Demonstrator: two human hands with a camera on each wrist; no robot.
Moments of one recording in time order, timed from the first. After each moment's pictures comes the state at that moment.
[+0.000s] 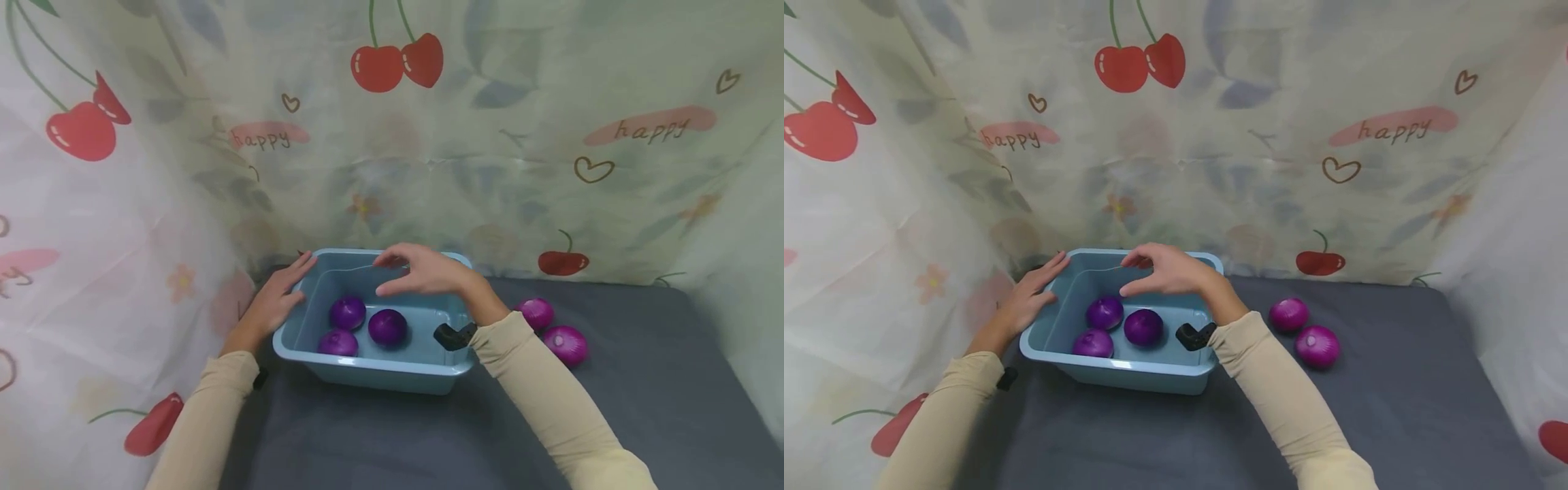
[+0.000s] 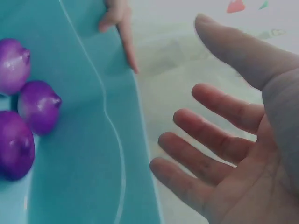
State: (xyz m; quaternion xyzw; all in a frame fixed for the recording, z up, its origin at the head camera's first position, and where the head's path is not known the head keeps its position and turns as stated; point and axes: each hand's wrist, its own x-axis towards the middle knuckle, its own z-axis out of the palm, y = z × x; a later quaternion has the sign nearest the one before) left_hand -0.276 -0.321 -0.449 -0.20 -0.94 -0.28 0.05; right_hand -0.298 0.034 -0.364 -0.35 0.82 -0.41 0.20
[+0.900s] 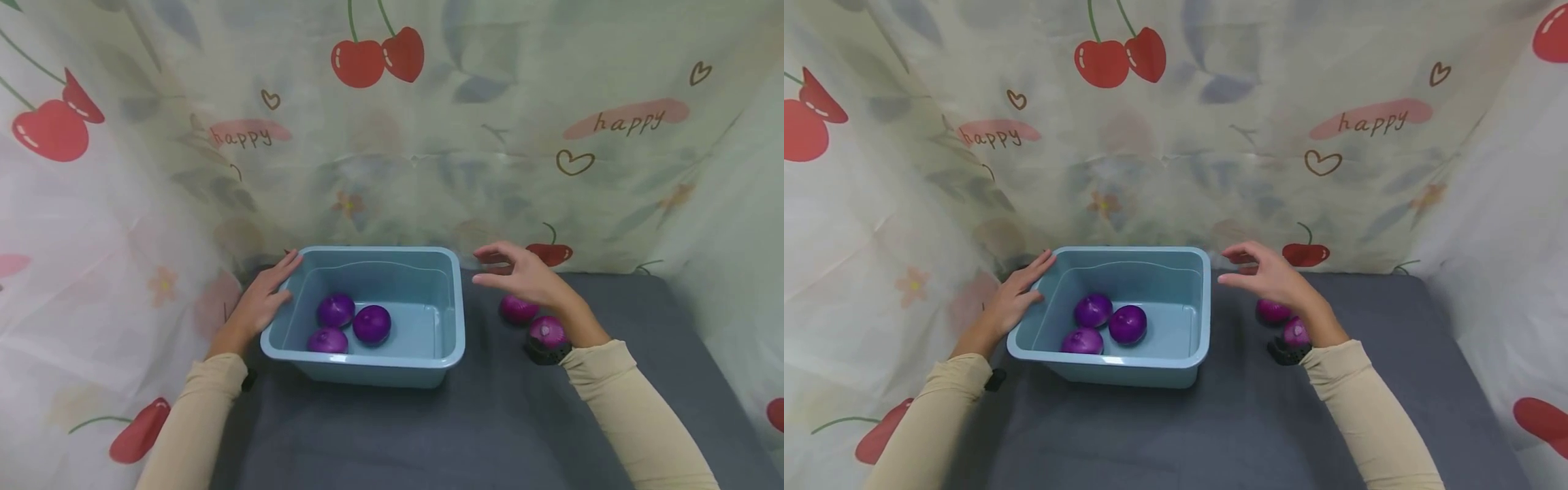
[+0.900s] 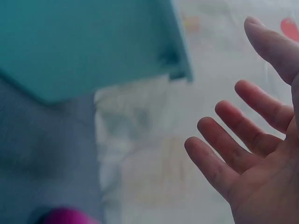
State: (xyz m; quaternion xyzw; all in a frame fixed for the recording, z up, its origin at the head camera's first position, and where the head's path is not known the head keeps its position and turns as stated) left_hand -0.270 -0.315 -0.444 -0.19 -0.94 -0.29 0.04; right_hand -0.276 0.196 -0.405 -0.20 0.87 -0.44 0.07
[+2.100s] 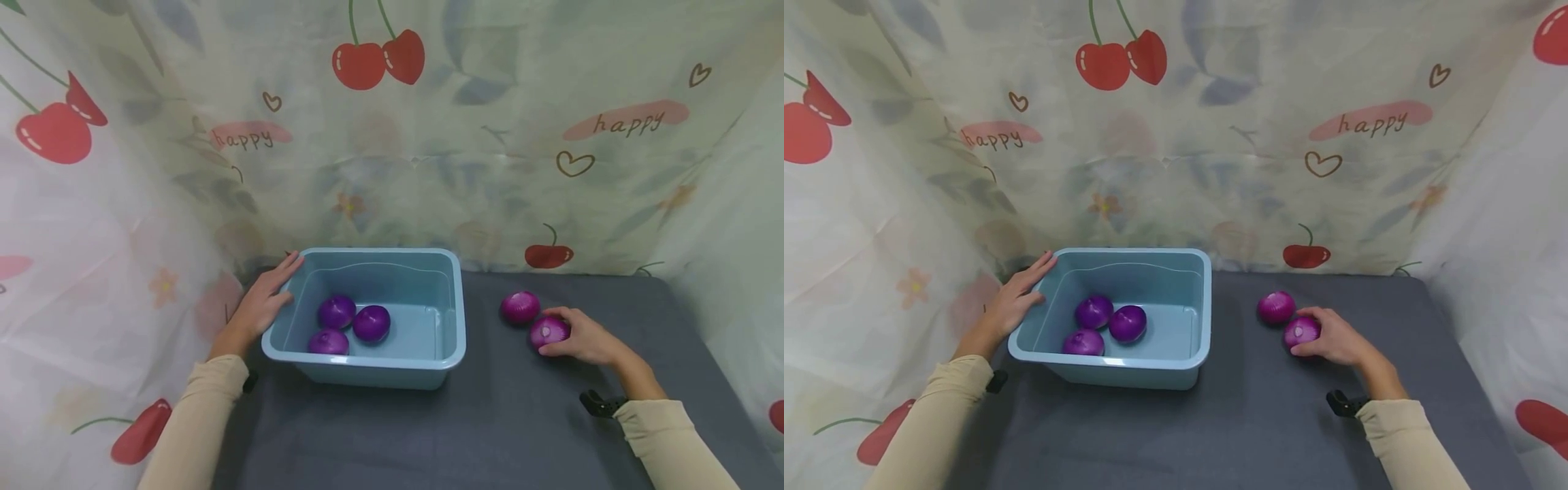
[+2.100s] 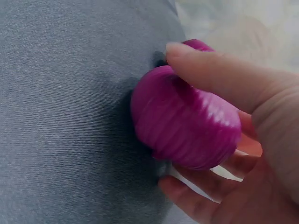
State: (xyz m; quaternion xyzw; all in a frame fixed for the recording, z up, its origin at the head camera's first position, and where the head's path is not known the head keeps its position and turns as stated) left_hand -0.272 -0.318 -0.447 -0.19 -0.94 -0.30 0.03; right_hand -0.234 0.303 -0.511 -0.12 0.93 -0.32 0.12
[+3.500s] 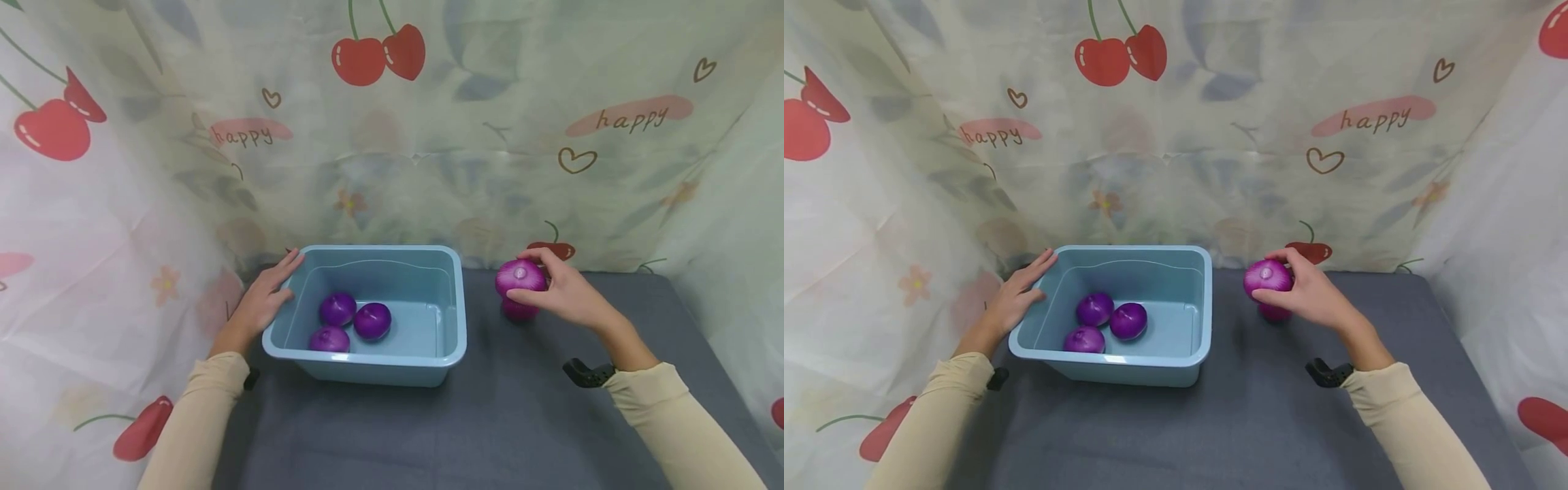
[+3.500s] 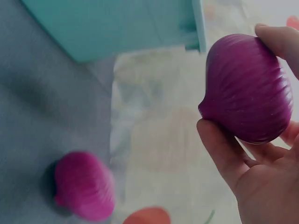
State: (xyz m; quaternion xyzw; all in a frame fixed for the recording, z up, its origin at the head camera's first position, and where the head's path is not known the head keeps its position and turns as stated) left_hand -0.270 -0.314 -0.443 -0.17 -0.94 -0.30 0.03; right_hand -0.247 0.241 -0.412 -0.15 0.90 -0.41 0.06
